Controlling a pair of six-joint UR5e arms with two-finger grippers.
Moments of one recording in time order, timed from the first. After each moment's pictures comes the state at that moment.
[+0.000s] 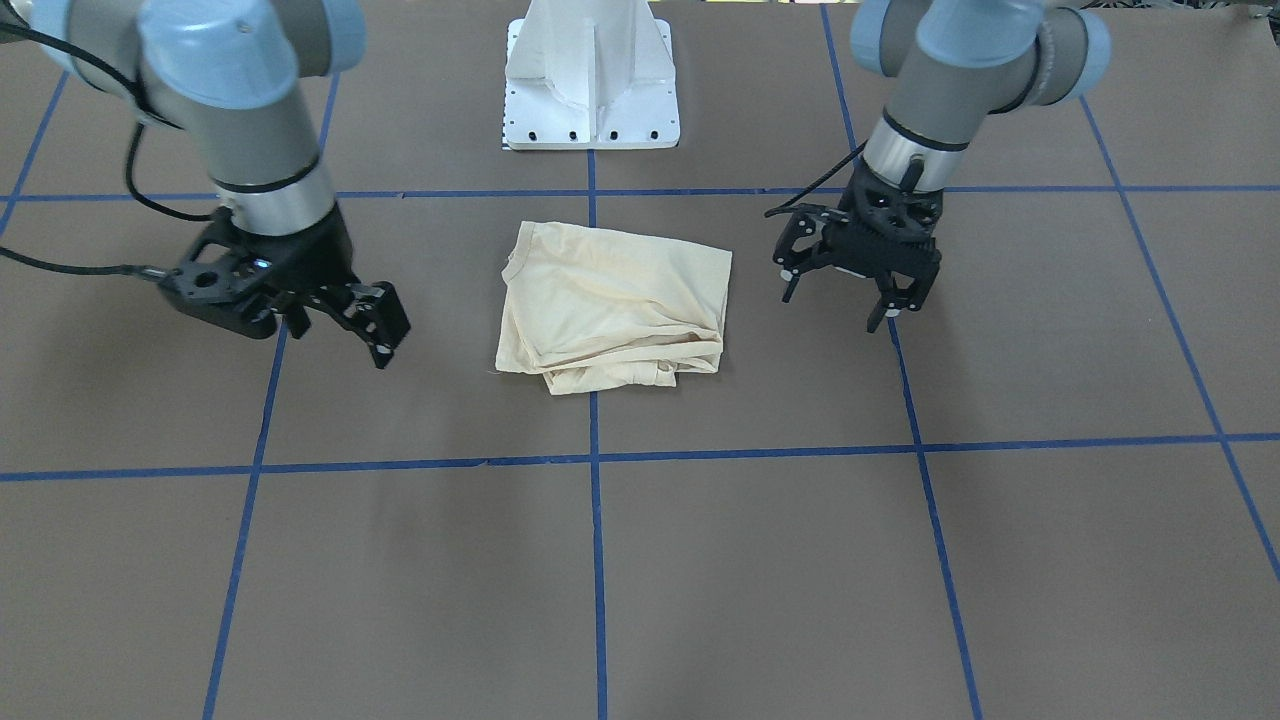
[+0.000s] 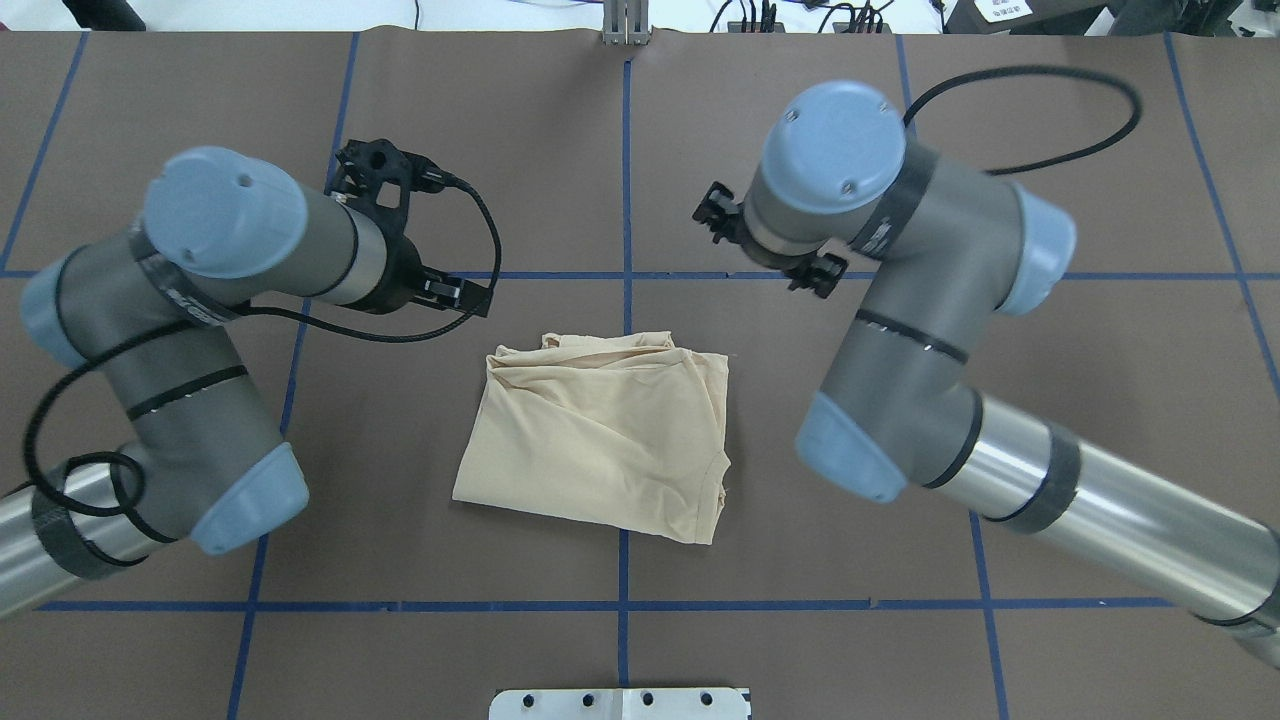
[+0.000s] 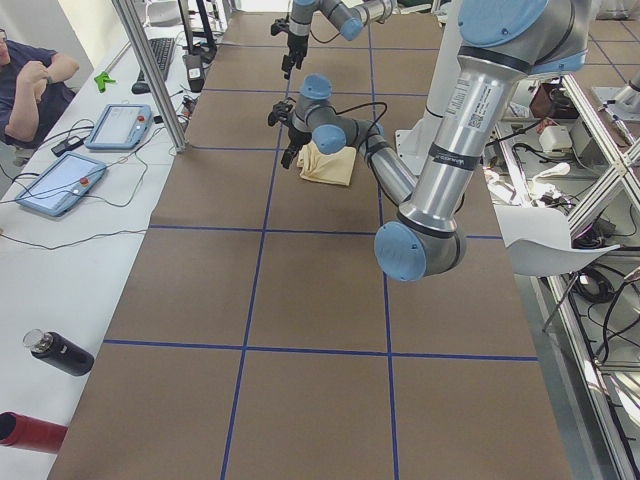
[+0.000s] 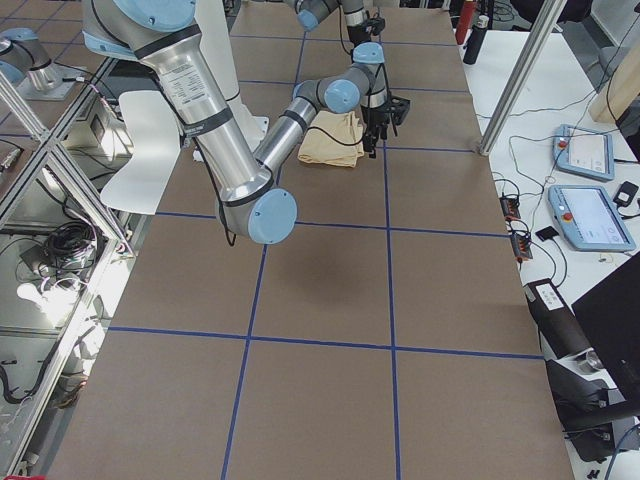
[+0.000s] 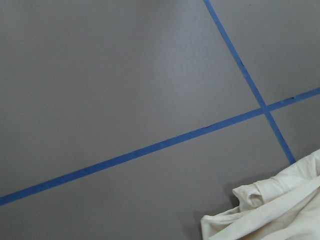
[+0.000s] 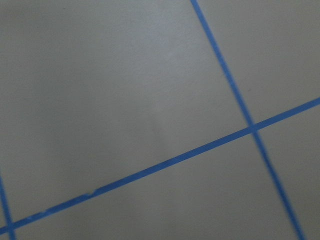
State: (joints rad) left arm -0.79 -1.90 -1.96 -1.80 -1.91 -0.66; right arm 0.86 -1.08 1.92 -1.76 1.95 1.27
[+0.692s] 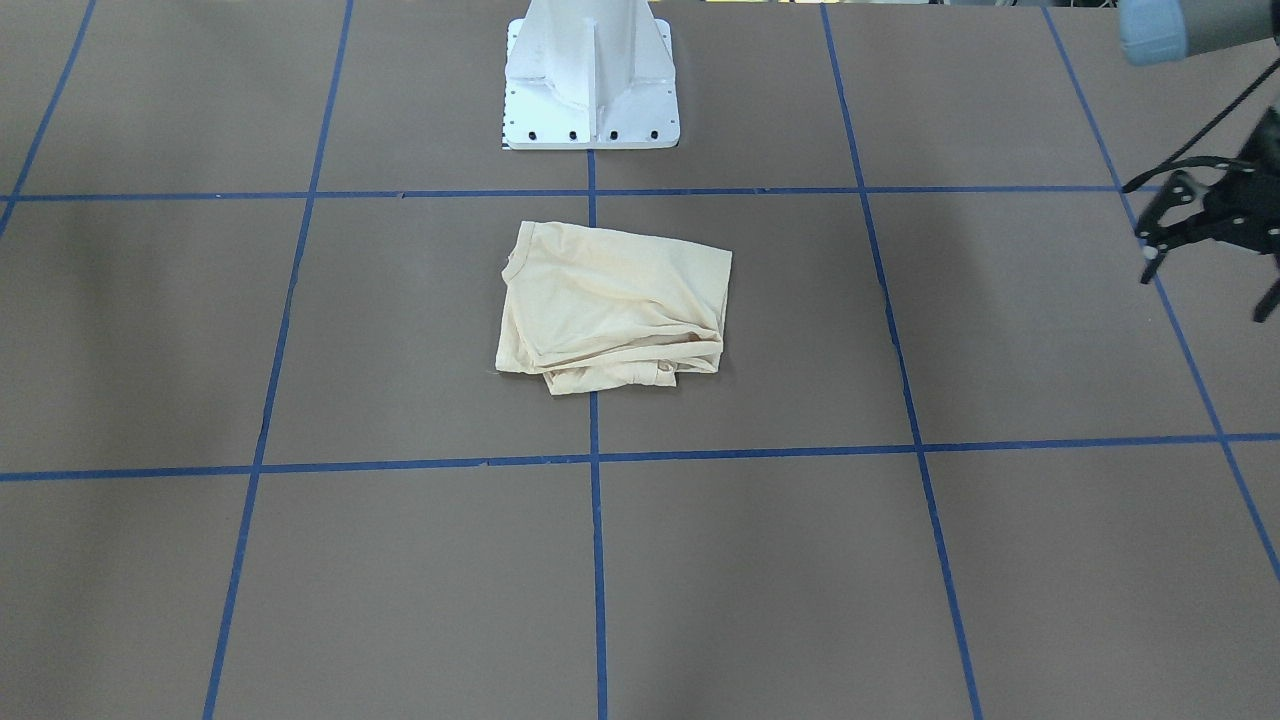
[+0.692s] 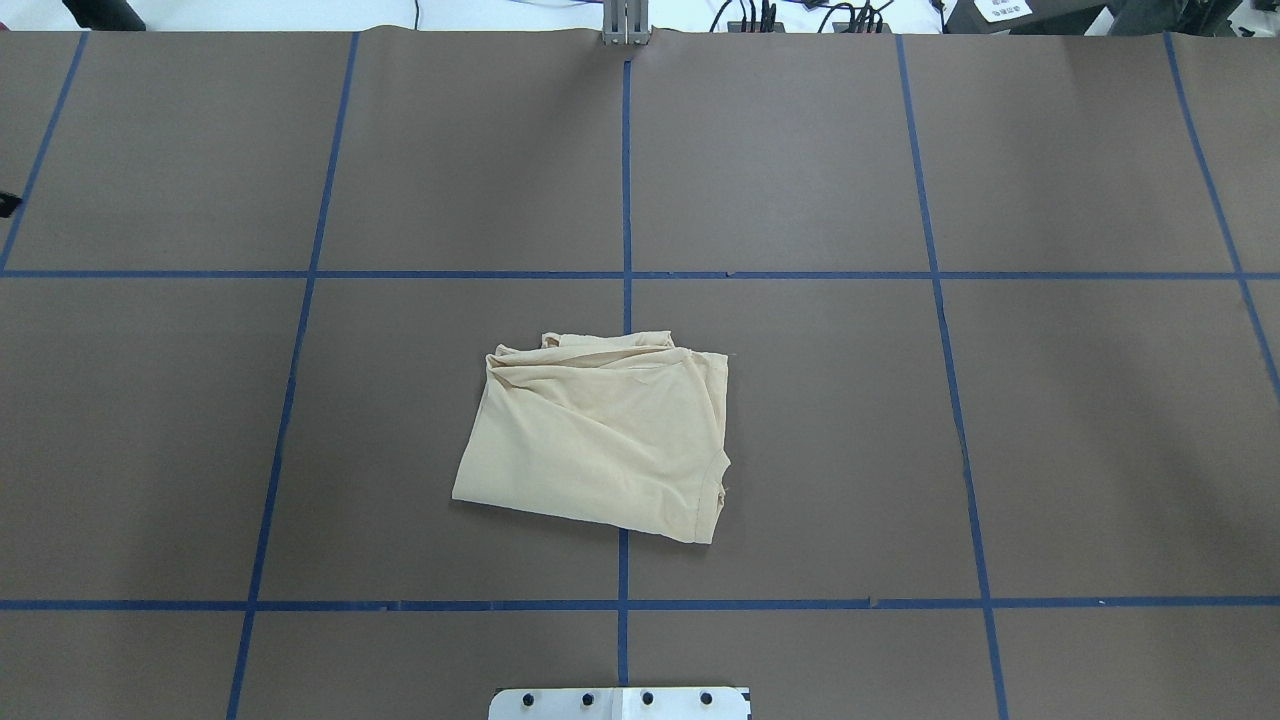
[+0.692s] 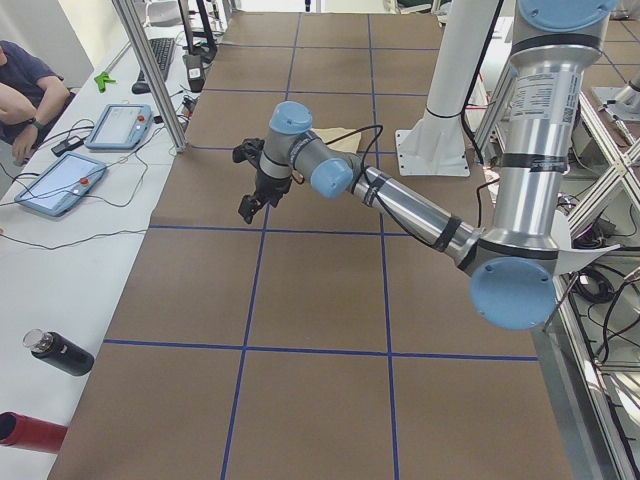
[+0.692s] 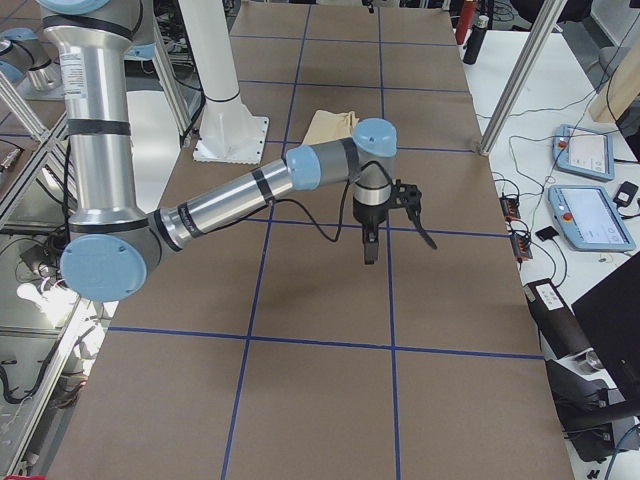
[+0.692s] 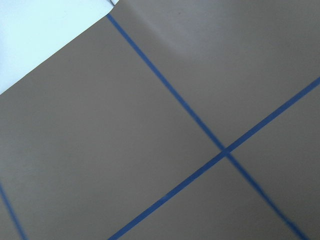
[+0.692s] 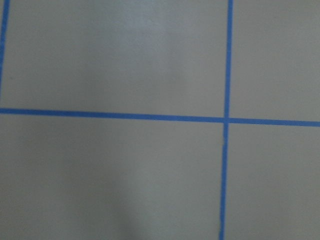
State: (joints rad) left arm -1.31 -1.59 -1.98 -1.78 -2.13 0.07; right arm 1.47 -1.60 1.98 -1.80 2.21 0.11
